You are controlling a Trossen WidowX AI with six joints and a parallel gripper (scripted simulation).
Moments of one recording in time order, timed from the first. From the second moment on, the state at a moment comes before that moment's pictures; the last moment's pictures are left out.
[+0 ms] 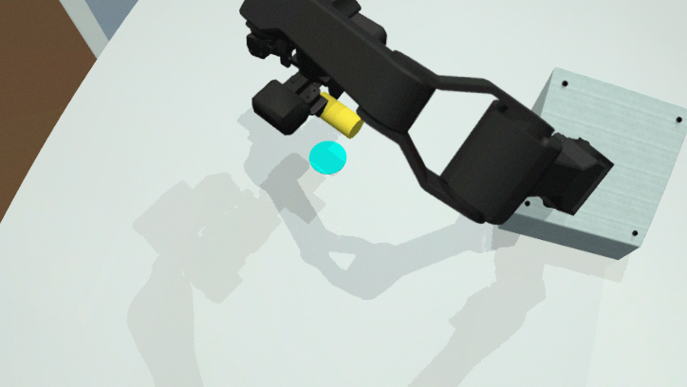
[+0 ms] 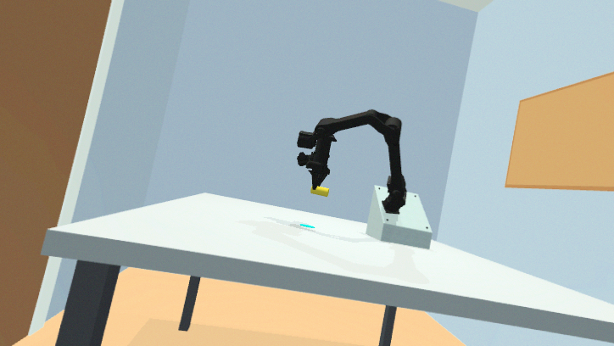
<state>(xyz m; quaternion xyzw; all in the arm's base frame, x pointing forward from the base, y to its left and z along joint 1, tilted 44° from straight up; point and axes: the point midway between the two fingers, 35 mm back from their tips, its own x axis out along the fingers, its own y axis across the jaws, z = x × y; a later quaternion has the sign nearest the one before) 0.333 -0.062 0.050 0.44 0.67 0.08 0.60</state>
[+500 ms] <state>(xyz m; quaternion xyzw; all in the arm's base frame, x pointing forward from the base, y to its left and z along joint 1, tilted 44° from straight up) 0.333 -0.058 0.035 0.41 0.67 0.06 0.62</state>
